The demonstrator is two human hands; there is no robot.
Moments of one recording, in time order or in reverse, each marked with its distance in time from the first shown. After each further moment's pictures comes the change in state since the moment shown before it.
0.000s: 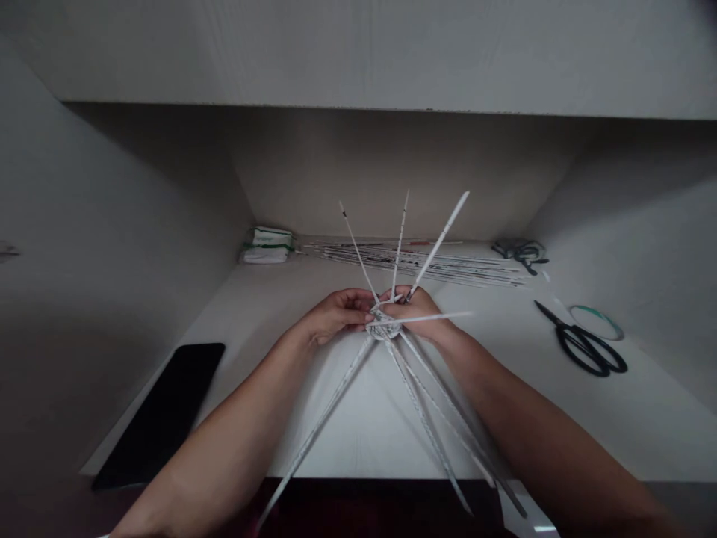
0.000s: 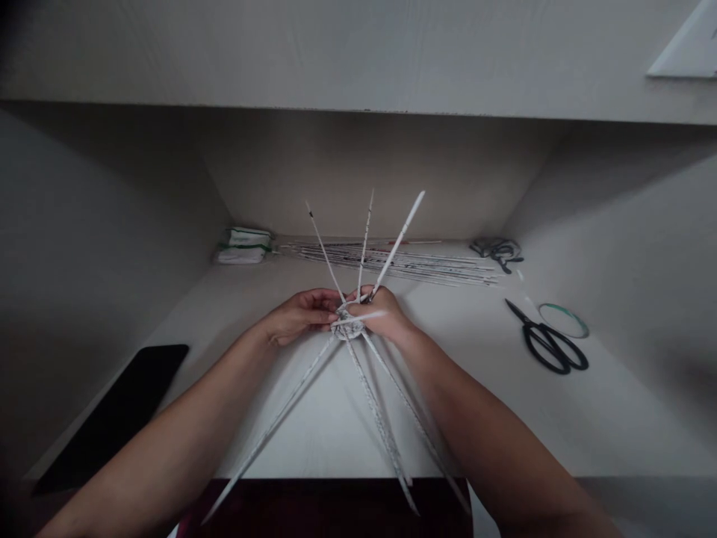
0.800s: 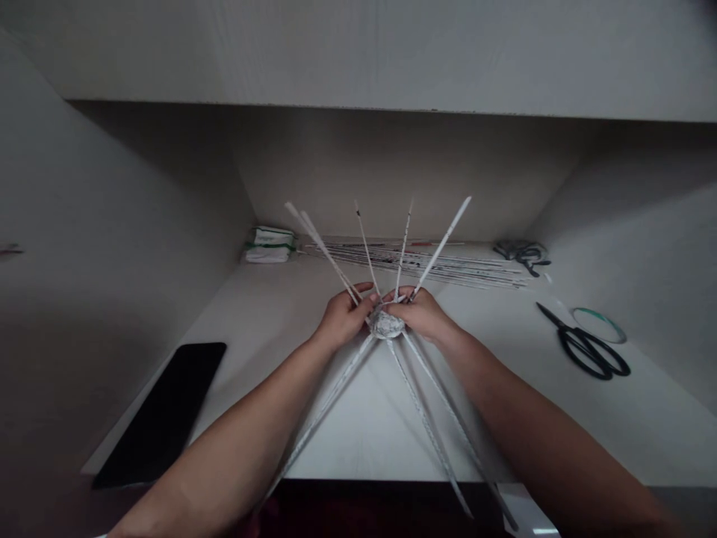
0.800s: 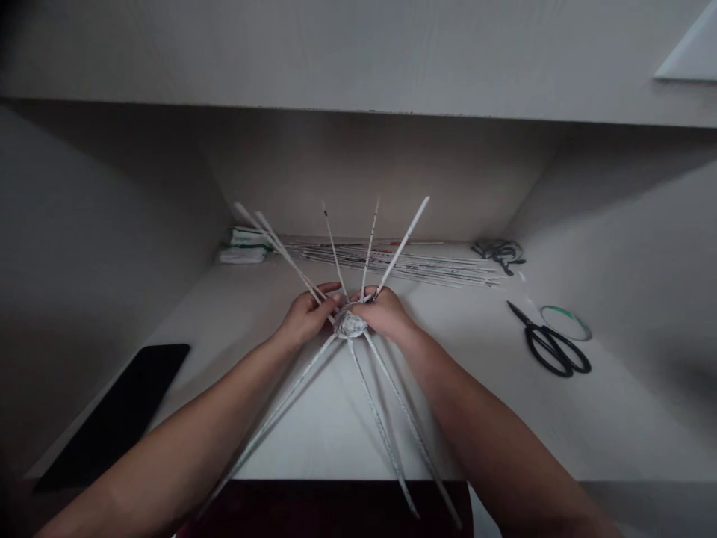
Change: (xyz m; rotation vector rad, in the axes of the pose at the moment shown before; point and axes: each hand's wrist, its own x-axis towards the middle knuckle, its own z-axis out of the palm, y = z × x) left_hand 0.003 -0.012 0.022 0.341 0.347 0.243; right_hand -0.001 -0.002 0.001 0.032 0.030 0.069
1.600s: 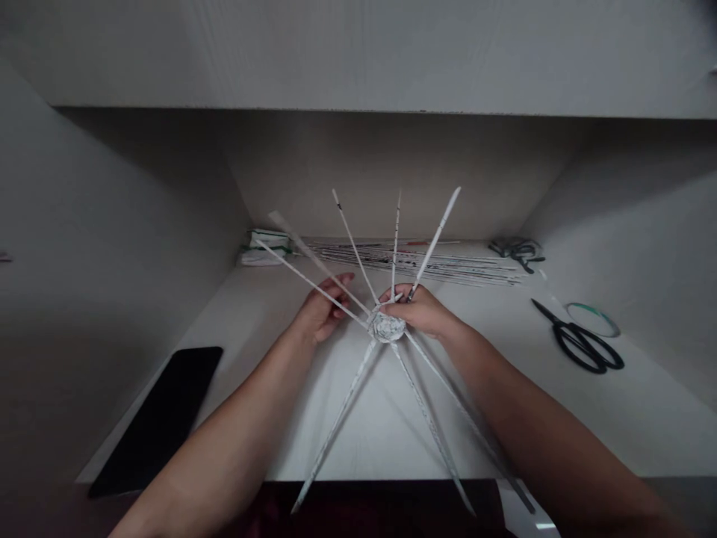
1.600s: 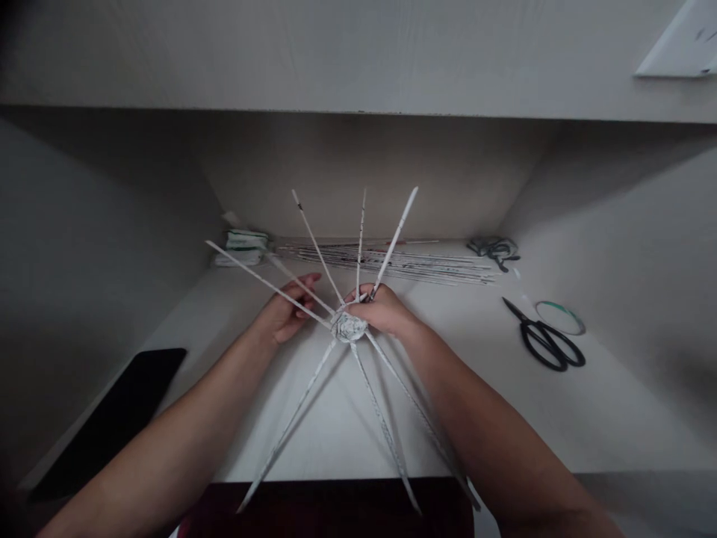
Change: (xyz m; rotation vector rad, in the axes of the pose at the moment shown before) left_hand 0.013 0.016 -0.030 -0.675 -0.001 -0.228; right_hand -0.002 -0.010 -0.011 0.030 -0.160 0.013
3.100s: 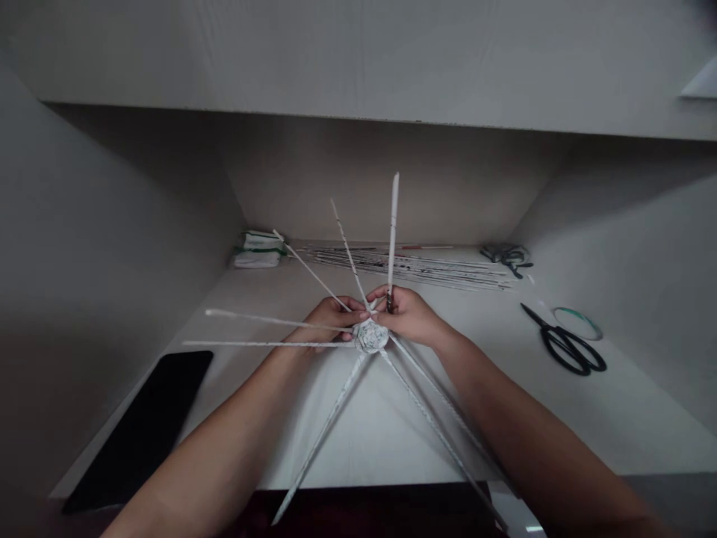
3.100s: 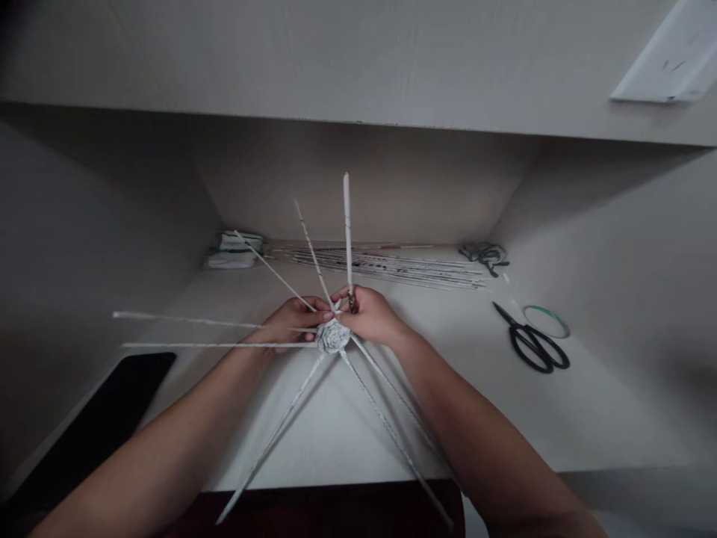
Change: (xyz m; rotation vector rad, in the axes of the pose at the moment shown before) left_hand -0.003 -0.021 0.003 0.475 -0.154 -0.124; right_hand -0.008 -0.004 0.002 -0.153 -0.100 -0.195
